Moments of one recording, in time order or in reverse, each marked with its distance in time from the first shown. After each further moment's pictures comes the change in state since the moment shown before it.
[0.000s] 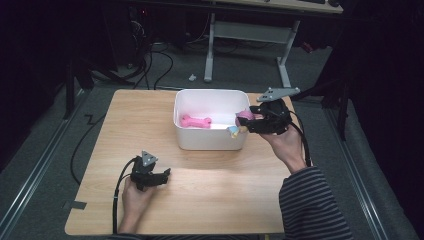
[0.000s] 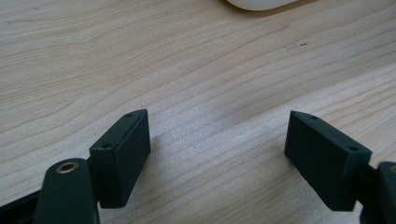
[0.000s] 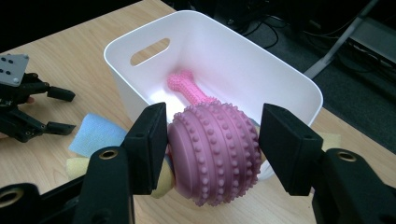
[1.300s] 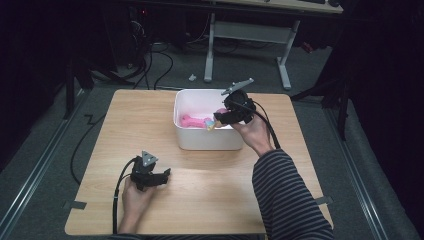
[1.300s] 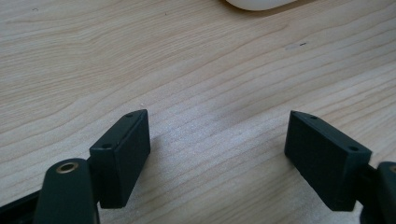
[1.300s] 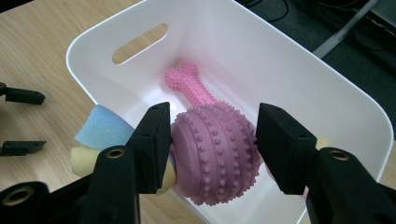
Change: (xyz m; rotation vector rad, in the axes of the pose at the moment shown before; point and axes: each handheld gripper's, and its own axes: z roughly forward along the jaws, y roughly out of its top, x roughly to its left) left arm 0.000 0.000 0.000 0.001 -0.002 0.005; right arm 0.012 0.031 0.090 0.140 -0.009 -0.015
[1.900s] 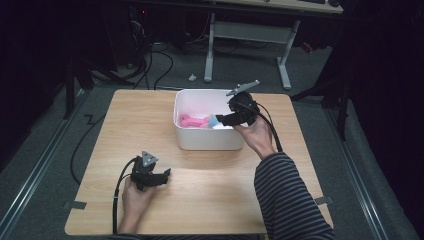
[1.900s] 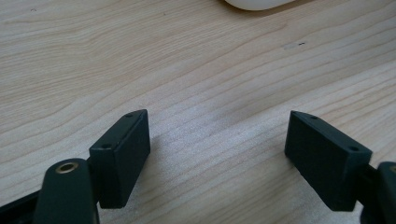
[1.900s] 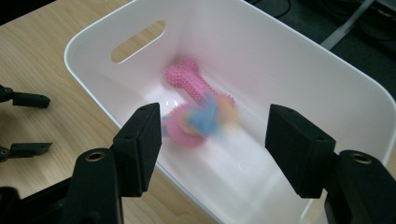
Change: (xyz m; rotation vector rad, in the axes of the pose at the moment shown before) left arm 0.000 0.000 0.000 0.000 -0.003 0.003; right arm -0.007 -0.013 -0.004 -0.020 0.018 0.051
